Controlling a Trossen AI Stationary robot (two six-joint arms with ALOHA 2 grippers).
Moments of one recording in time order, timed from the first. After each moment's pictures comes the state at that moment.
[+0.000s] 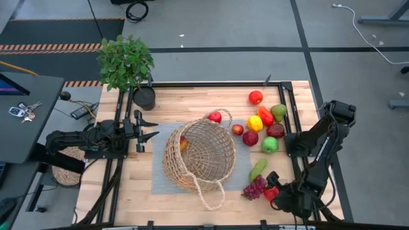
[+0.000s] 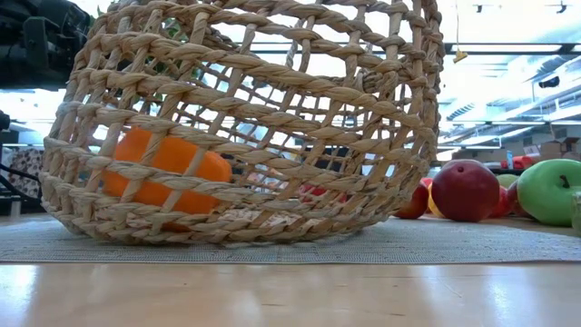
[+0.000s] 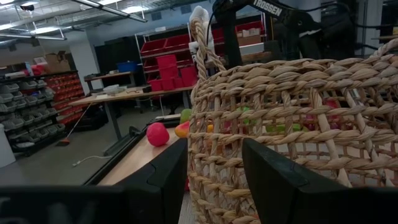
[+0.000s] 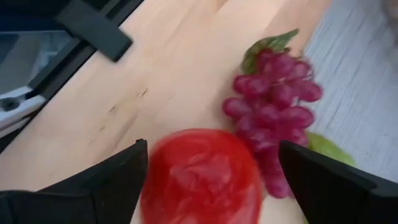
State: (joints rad) left arm 0.04 0.01 0.01 0.11 -0.12 0.17; right arm 1.14 1.48 0.85 -0.61 0.35 0.43
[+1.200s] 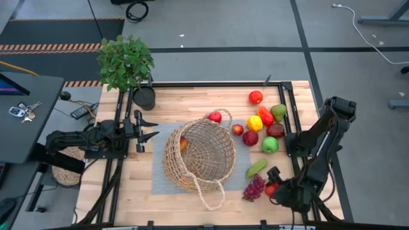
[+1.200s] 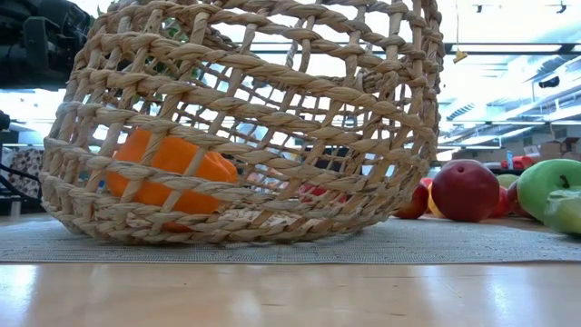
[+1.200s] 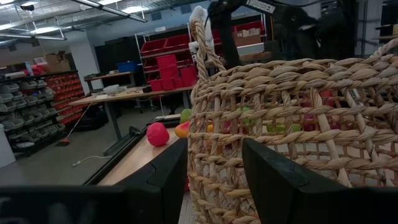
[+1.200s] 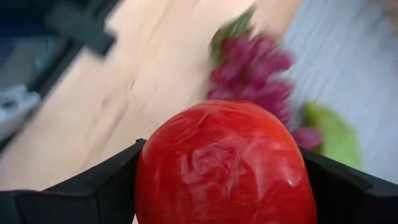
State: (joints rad) left arm 0.04 0.01 0.01 0.11 -0.12 0.17; right arm 1.09 1.38 0.85 -0.68 0.34 0.48
